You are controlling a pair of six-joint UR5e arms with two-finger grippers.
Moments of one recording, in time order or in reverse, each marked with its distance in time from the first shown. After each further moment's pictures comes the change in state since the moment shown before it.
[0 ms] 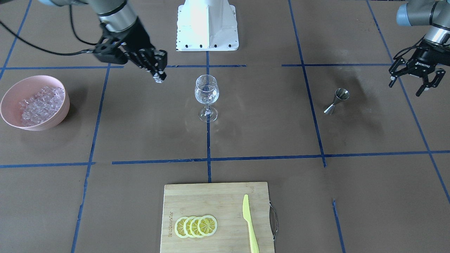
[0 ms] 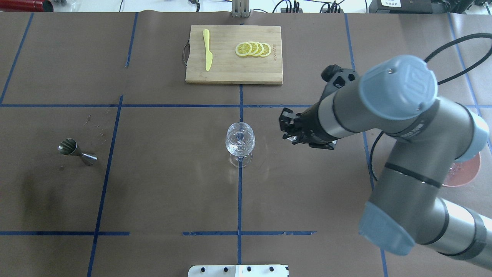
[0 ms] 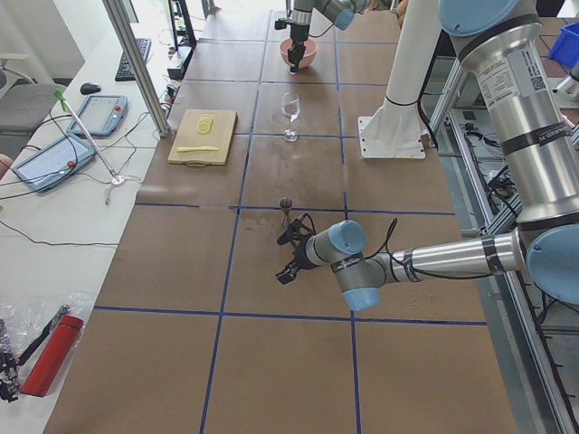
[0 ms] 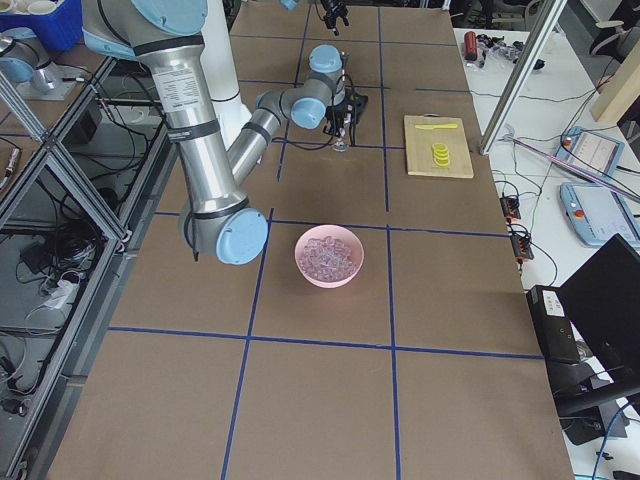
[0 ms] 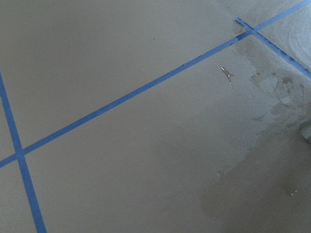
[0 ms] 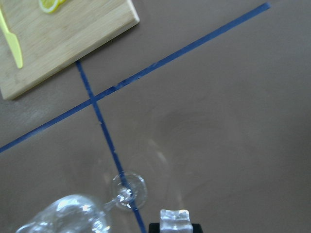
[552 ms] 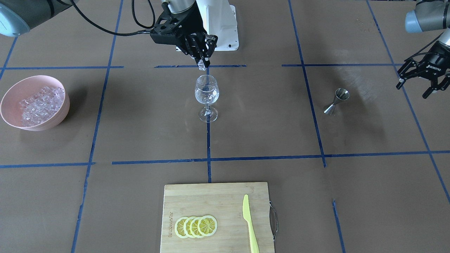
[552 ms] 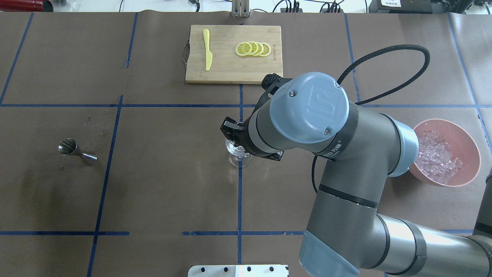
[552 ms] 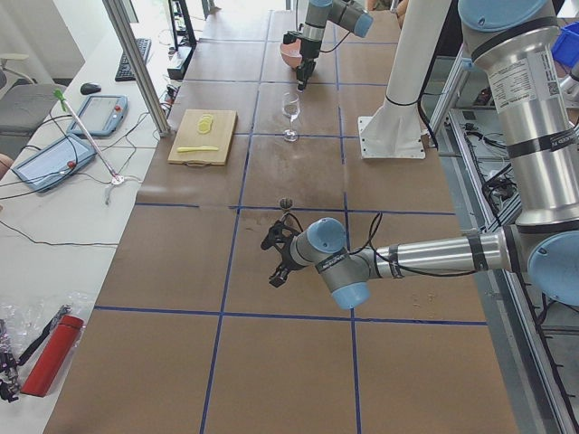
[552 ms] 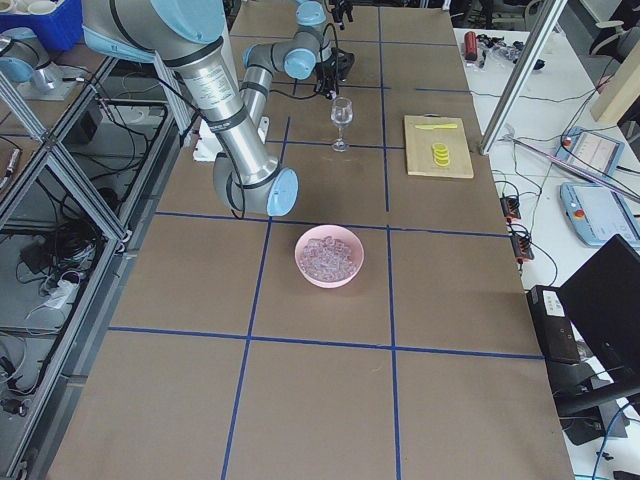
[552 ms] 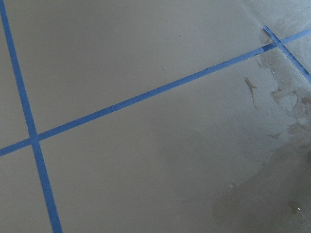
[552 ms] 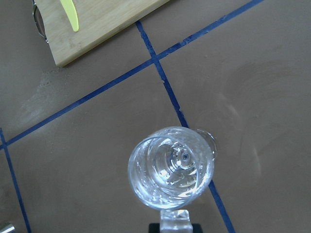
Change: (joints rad) left arm -0.106 -0.043 0.005 0.096 -0.149 0.004; right arm -0.102 0.202 -0.091 -0.092 -0.115 0.072
